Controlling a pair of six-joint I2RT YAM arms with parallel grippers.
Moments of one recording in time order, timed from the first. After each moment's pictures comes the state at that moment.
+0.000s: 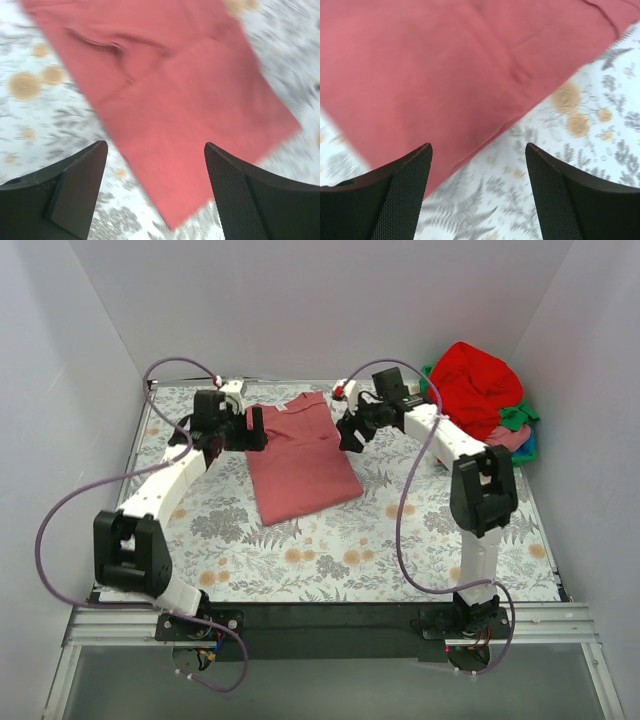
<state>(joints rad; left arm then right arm) -0.20 1.58 1.26 -0.36 0.11 -0.16 0.44 2.05 1.73 -0.51 -0.54 -0.54</state>
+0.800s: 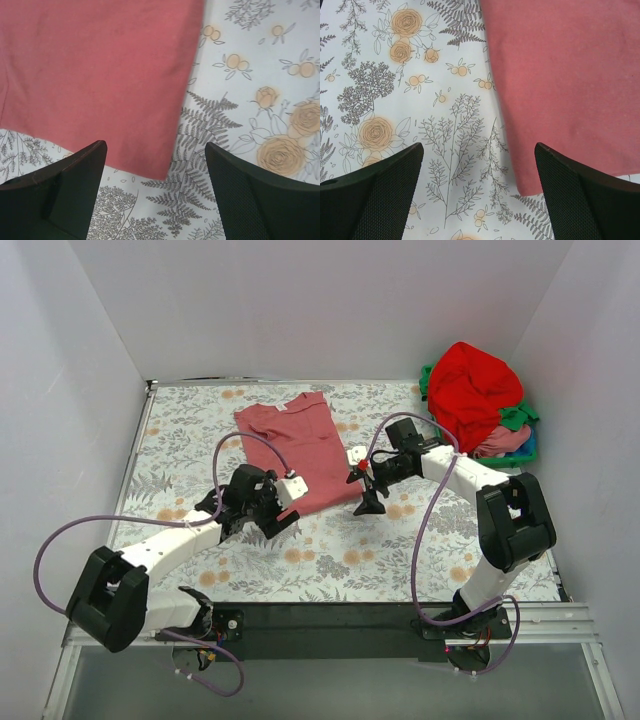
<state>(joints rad) -0.55 1.23 0.64 -0.19 0.20 0.52 0.43 1.69 1.13 -0.58 -0.98 -1.11</state>
